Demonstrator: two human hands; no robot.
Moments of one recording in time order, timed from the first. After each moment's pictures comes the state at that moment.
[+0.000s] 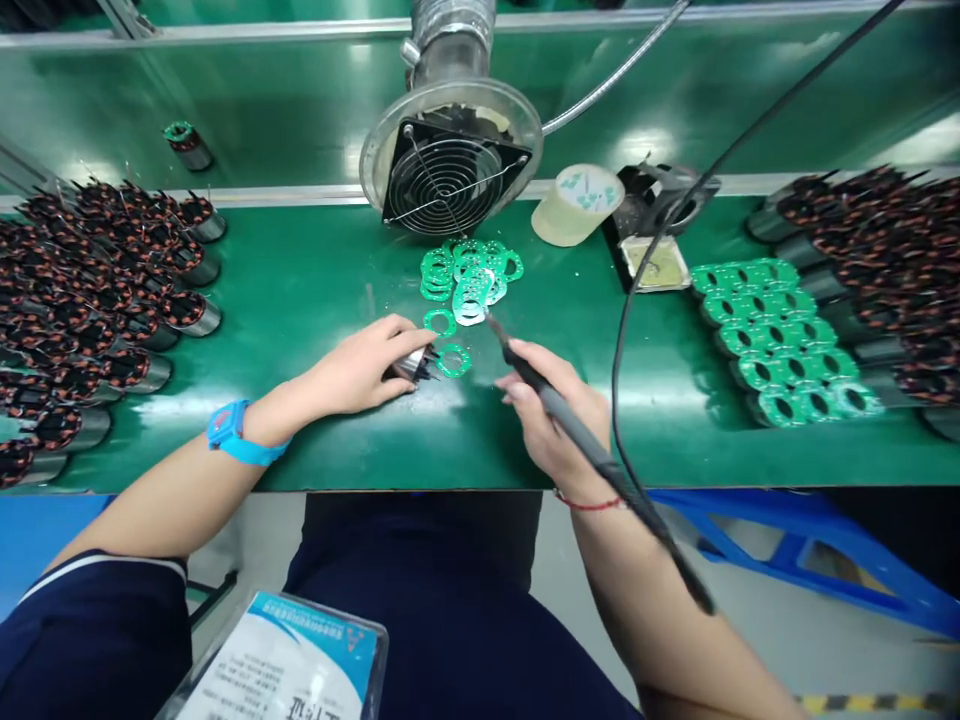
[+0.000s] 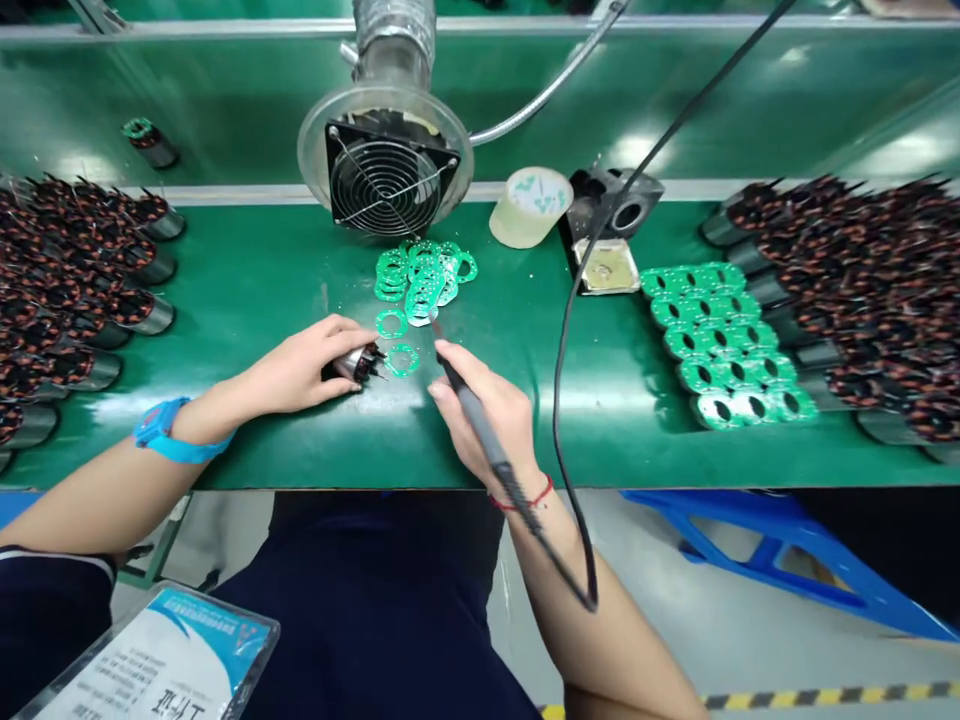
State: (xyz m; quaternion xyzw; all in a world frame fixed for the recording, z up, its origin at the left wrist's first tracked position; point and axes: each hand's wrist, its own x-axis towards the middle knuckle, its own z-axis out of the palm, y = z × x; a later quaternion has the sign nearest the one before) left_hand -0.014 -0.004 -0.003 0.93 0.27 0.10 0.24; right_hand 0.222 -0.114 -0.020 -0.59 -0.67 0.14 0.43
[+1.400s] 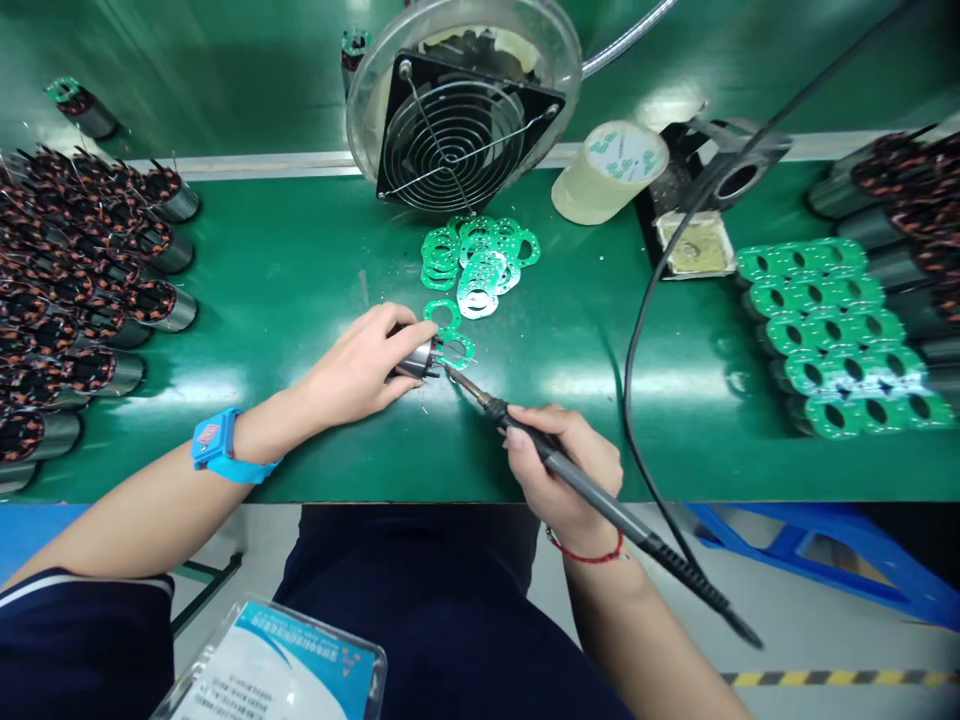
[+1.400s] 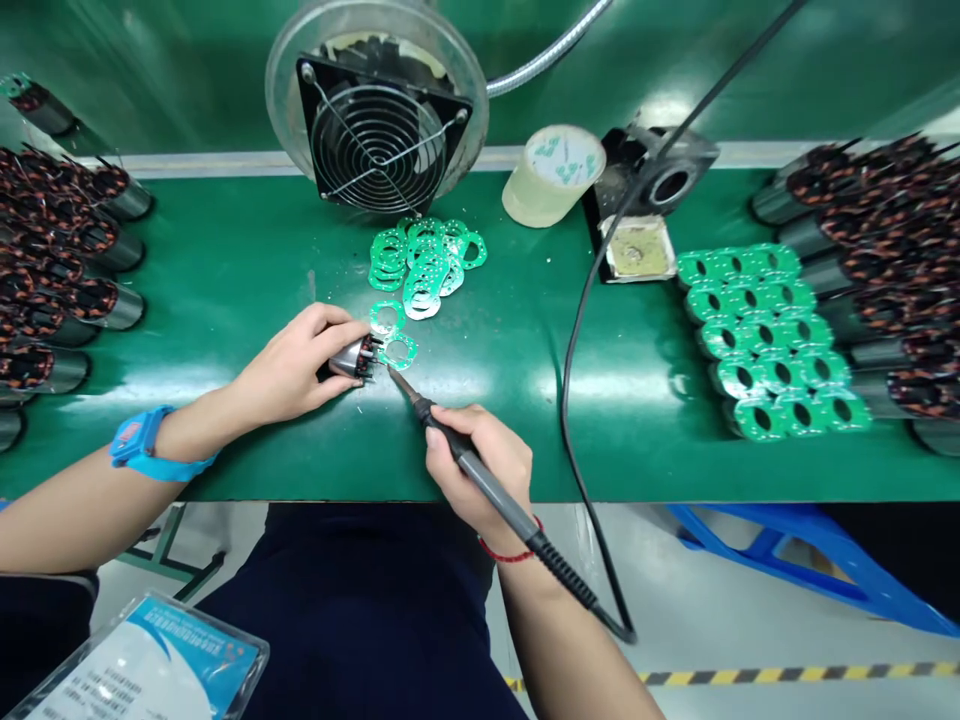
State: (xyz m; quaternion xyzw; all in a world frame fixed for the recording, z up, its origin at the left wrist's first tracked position) left_hand -0.004 -0.007 -0.019 0.93 0.28 0.18 0.16; right_hand 0.210 -0.142 -0.034 -0.56 -0.64 0.15 0.50
